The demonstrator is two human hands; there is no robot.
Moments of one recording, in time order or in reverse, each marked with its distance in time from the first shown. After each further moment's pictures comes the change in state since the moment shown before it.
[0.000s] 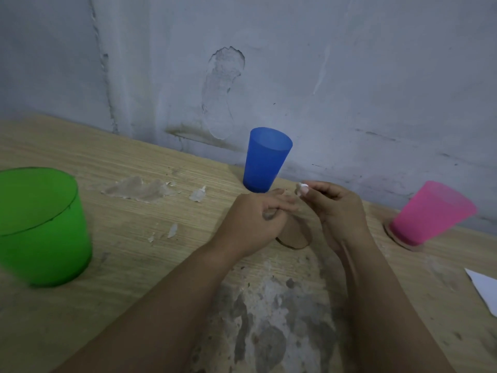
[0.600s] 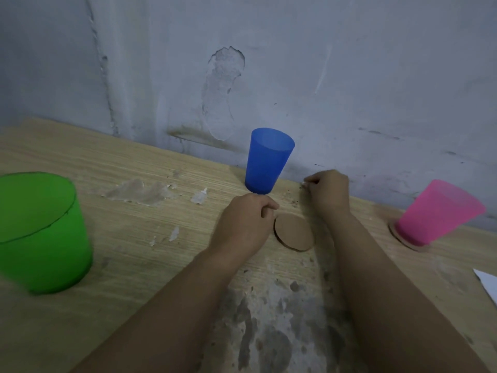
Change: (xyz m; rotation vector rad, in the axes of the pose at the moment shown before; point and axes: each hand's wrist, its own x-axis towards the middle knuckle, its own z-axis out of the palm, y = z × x) left_hand 0.005 -0.009 -0.001 0.367 0.147 -0.198; right_hand 0.070 0.018 0.002 -1.050 0.125 -0.189
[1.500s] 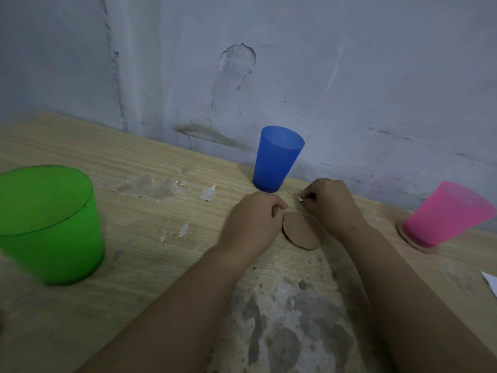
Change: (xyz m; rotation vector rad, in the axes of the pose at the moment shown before) left_hand -0.001 0.001 -0.001 0.047 -0.025 0.033; right_hand -0.031 -0.011 -0.015 -0.265 -0.212 -0.386
